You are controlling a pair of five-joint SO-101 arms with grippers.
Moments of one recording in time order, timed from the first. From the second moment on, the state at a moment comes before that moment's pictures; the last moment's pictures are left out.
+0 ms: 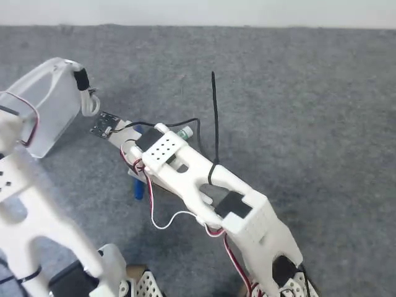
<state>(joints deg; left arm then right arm) -42.5 -24.3 3.0 82.6 40.4 -51.8 36.5 -19.6 65.8 15.2</state>
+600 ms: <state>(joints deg) -42.5 -24.3 3.0 82.6 40.5 -50.6 46.5 -32.4 74.4 15.3</state>
